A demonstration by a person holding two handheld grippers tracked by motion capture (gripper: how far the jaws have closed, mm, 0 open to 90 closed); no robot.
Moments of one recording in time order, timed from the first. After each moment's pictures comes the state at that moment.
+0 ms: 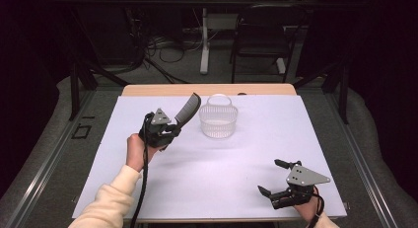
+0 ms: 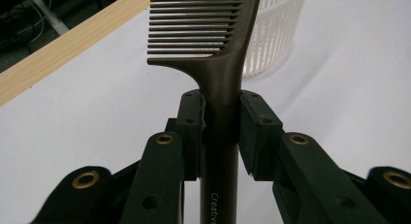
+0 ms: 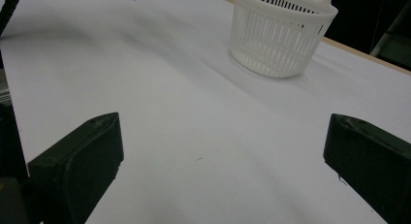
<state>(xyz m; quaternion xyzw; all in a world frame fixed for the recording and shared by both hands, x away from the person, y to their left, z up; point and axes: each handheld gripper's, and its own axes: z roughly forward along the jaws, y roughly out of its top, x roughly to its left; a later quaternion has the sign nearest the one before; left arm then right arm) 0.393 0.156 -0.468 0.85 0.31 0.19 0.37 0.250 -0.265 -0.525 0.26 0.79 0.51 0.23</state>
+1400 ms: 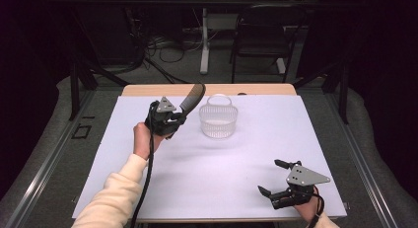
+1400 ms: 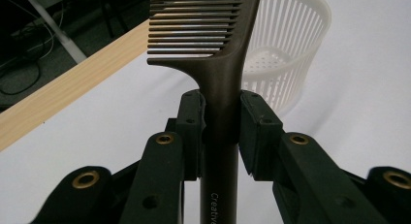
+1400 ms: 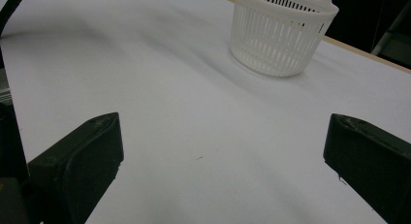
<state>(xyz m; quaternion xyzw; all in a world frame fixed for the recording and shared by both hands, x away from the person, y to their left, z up) 0.418 0.140 -0.451 0.84 0.31 0.20 0.39 0.250 -0.265 -0.525 0.26 0.79 0.51 0.23</state>
